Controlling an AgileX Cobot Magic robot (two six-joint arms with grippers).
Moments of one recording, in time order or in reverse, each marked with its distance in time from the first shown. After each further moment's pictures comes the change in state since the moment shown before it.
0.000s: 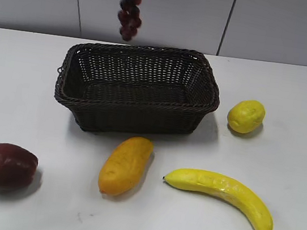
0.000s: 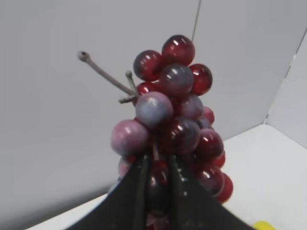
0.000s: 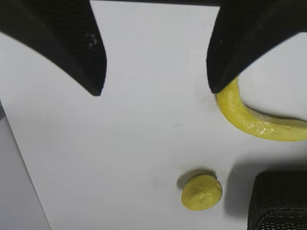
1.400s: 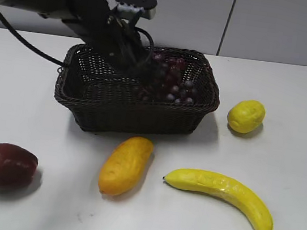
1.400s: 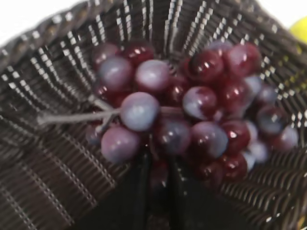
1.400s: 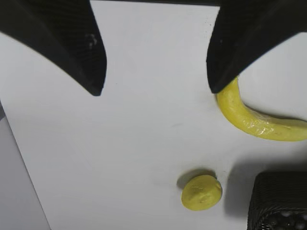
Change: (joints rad) left arm -0.035 0.470 -0.003 -0.010 0.226 0.000; right arm 0.000 0.000 0.000 0.000 0.000 0.000
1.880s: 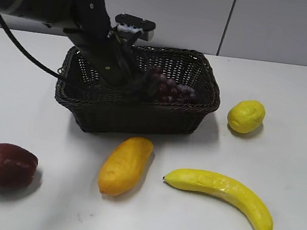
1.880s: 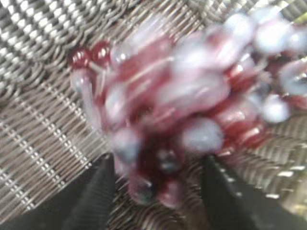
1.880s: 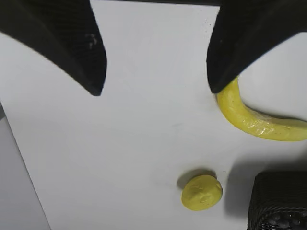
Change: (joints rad) left arm 0.002 0.031 -0.001 0.010 0.106 0.001; right arm 0.000 0.000 0.000 0.000 0.000 0.000
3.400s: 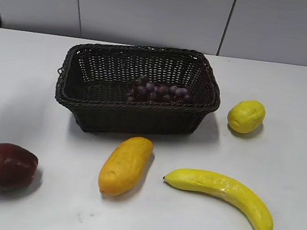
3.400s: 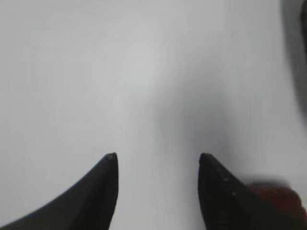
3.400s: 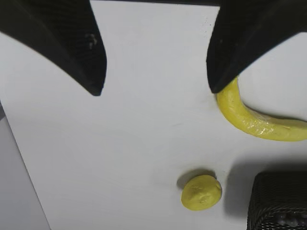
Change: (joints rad) left arm 0.494 -0.367 -0.003 0.260 0.512 -0.188; right arm 0.000 0.000 0.000 0.000 0.000 0.000
